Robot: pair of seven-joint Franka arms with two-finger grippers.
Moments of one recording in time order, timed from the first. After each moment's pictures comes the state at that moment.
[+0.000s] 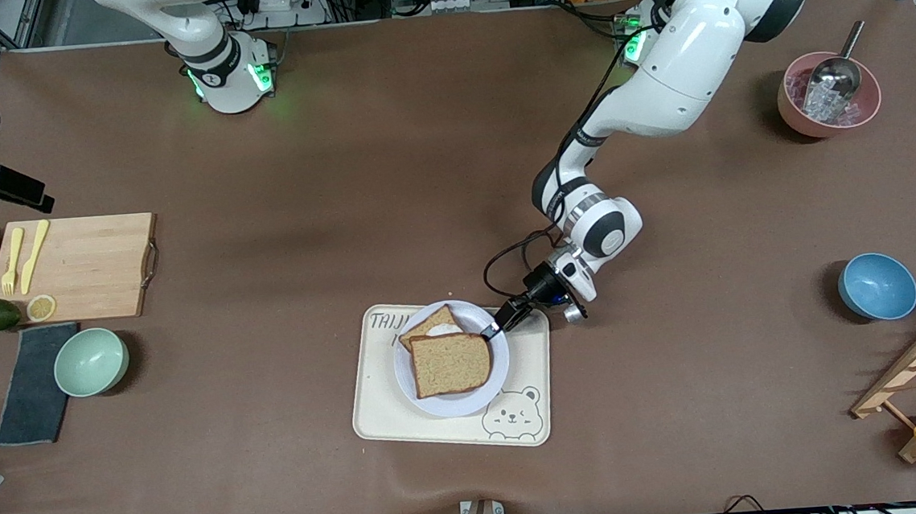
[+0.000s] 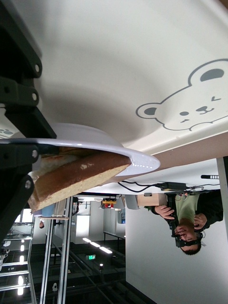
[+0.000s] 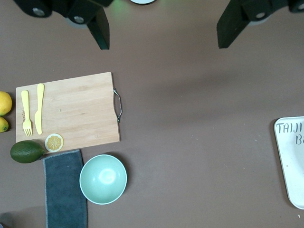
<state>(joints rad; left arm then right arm) -0.38 0.89 -0.20 -1.63 -2.48 2.45 1.36 0.02 0.01 -0.09 -1.54 -0.02 1.46 0.10</state>
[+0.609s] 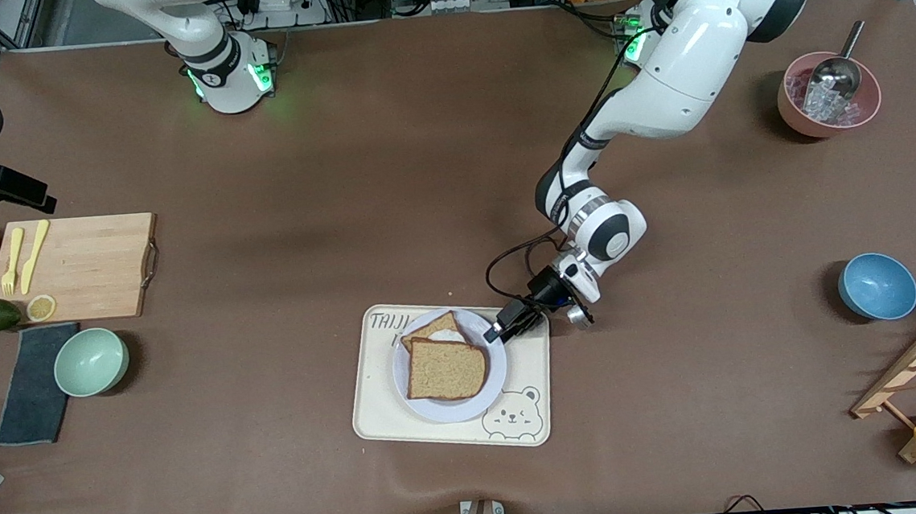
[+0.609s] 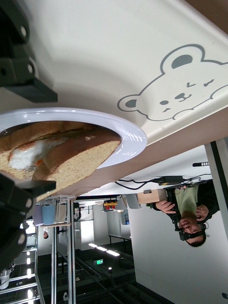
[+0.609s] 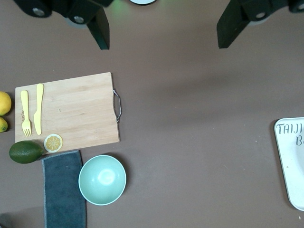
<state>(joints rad) -0.37 0.89 -0.19 -1.62 -2.48 2.45 1.45 0.02 0.01 -0.09 -1.54 -0.02 1.46 0.10</state>
